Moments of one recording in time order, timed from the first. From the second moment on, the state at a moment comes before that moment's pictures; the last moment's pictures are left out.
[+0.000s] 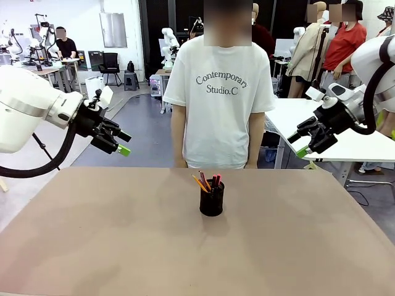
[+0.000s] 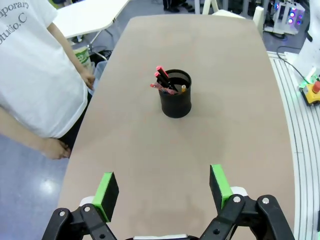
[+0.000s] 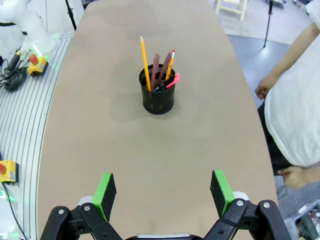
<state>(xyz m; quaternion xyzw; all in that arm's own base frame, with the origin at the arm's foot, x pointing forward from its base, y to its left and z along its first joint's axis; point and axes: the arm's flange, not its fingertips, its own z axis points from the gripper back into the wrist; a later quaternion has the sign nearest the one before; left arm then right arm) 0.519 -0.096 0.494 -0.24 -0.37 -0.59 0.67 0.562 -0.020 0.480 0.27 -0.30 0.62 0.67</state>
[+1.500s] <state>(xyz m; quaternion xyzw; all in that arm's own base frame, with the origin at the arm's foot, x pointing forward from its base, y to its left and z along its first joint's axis) 0.519 -0.096 0.494 -0.24 -0.37 -0.59 0.67 0.562 -0.020 0.480 0.27 -0.30 0.62 0.67</state>
